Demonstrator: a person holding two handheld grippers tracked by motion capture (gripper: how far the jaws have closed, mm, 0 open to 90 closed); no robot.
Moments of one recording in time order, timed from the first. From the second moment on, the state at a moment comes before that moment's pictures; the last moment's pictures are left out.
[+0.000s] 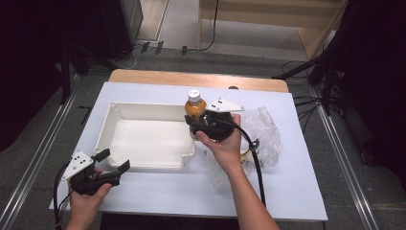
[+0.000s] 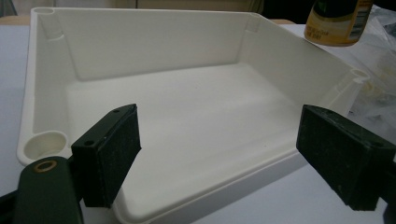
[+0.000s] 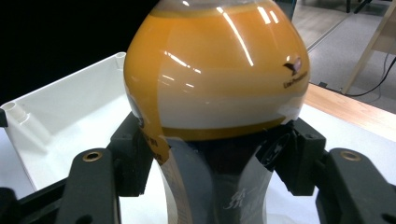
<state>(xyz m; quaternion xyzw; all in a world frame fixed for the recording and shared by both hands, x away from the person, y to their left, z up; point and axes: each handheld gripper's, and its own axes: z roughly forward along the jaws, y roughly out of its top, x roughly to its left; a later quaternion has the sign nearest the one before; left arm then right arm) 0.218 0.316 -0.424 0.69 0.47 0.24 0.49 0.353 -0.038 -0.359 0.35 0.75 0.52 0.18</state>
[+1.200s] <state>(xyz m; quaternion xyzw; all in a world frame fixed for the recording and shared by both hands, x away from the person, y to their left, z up) 0.207 0.318 -0.422 0.69 0.46 0.24 0.50 0.362 0.009 -0.368 0.33 0.77 0.52 0.15</state>
